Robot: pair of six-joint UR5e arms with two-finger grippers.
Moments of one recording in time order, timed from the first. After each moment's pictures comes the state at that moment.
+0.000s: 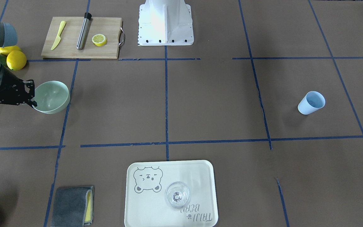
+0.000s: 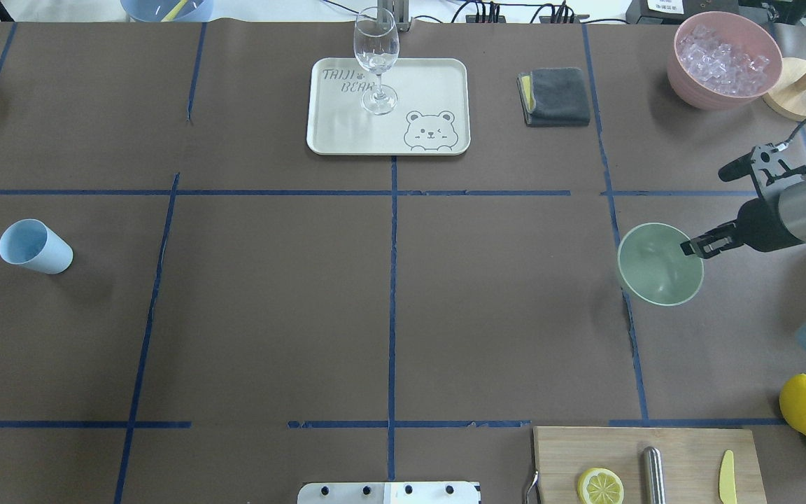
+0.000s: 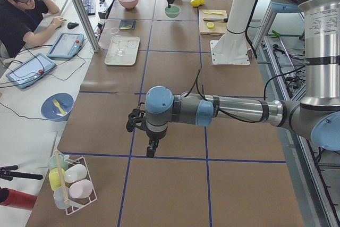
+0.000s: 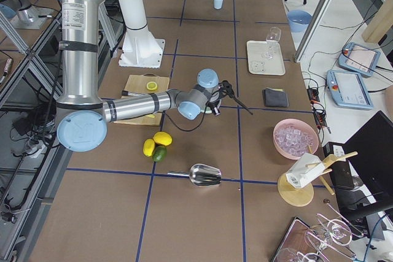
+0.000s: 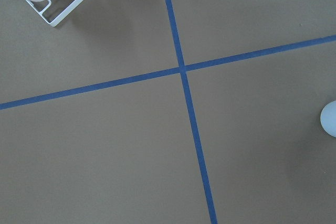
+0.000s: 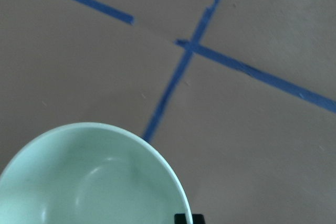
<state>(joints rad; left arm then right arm) -1.62 -1.43 -1.80 -1.61 -2.33 0.14 0.91 -1.56 1.74 -0.86 2.20 0.61</state>
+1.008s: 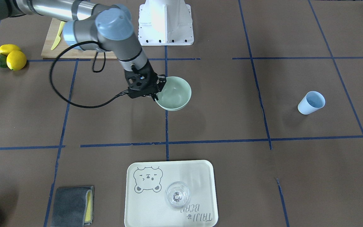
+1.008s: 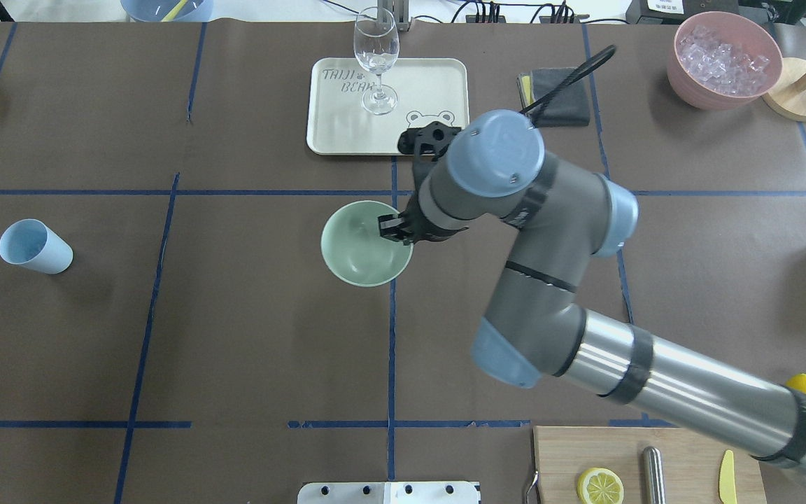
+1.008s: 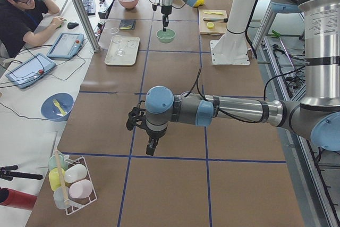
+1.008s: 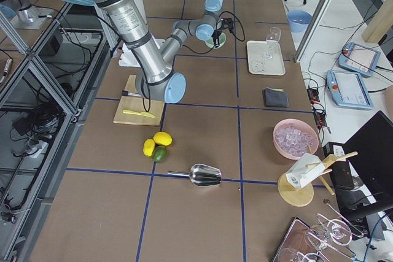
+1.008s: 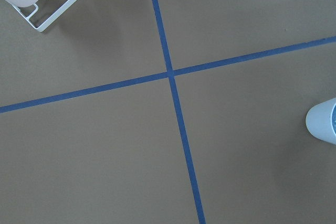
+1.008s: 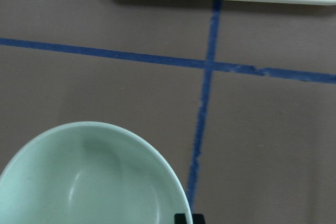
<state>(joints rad) -1.62 -1.43 -1.80 -1.63 -2.38 0.14 0.52 -0.79 1.56 -1.36 1.87 1.13</state>
